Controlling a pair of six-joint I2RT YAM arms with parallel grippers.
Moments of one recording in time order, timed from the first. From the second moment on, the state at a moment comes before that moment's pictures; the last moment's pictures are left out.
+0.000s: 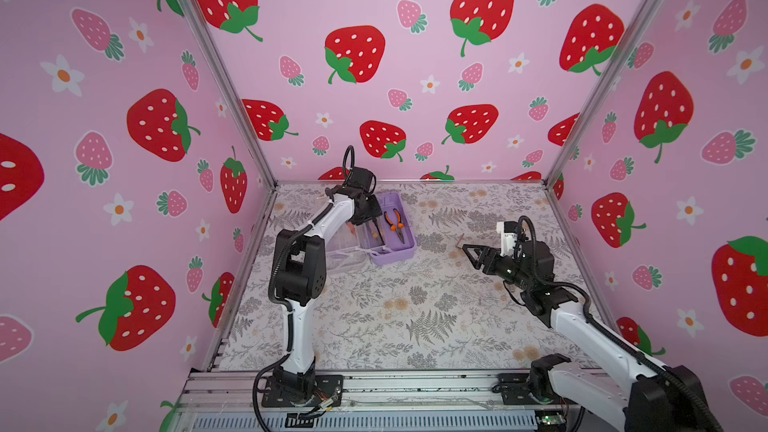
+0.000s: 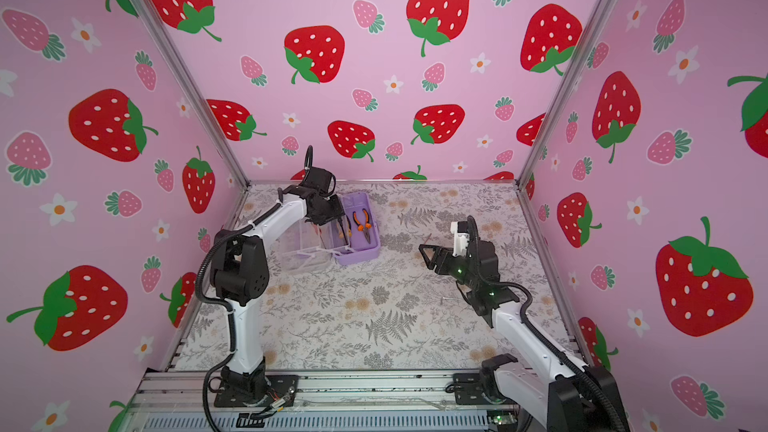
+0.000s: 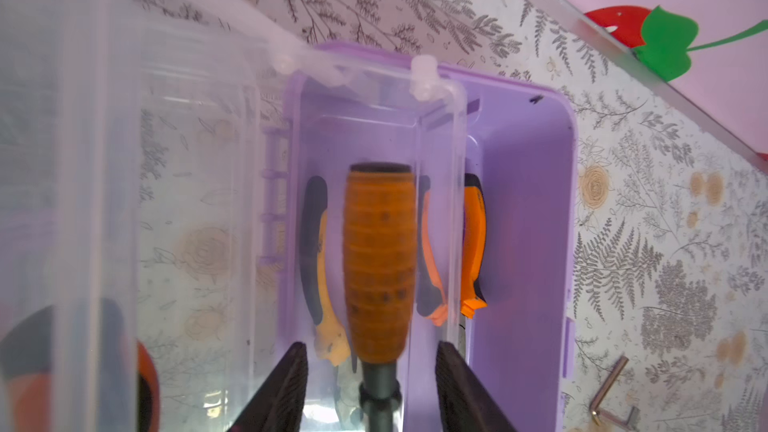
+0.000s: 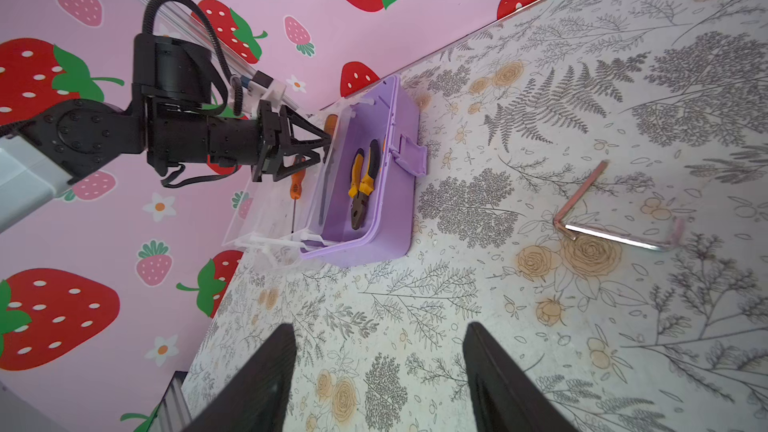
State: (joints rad) left arm -0.28 2.09 1.79 -0.70 0.06 -0.63; right arm 0.38 1.02 0.50 0.17 -0.40 0.58
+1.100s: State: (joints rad) left arm -0.59 1.22 0.96 -0.50 0.18 -0.58; right arm 0.46 1.74 1.03 -0.20 0.14 0.23
